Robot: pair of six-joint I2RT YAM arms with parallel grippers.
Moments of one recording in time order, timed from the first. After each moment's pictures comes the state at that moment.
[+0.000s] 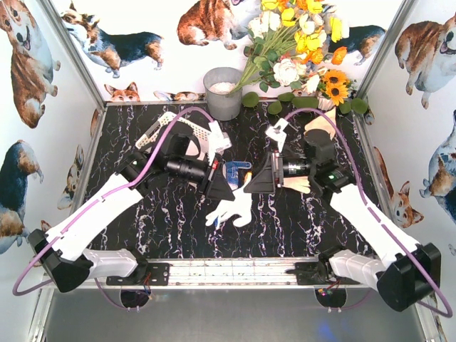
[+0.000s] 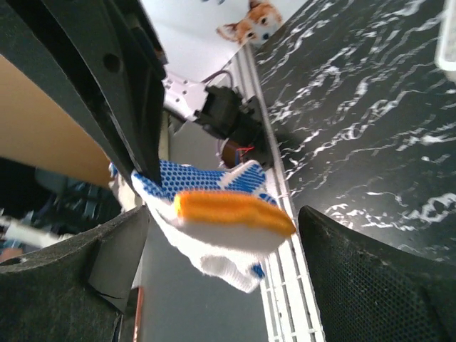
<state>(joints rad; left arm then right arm) -0.73 1.23 1.33 -0.66 0.82 -0.25 0.40 1.08 0.90 -0.07 -1.11 0.57</state>
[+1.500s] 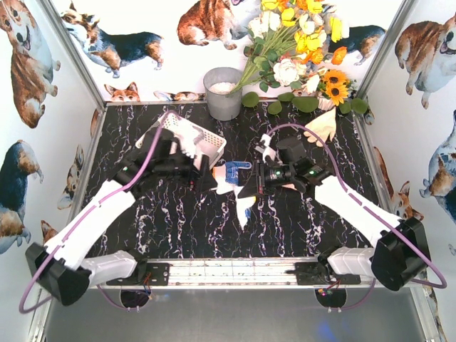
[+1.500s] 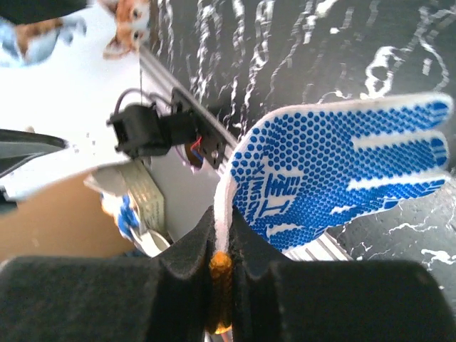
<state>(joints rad) -0.55 1.15 1.14 -0.64 0.46 -0.21 0.53 1.24 0.93 -0.39 -0.78 0.70</state>
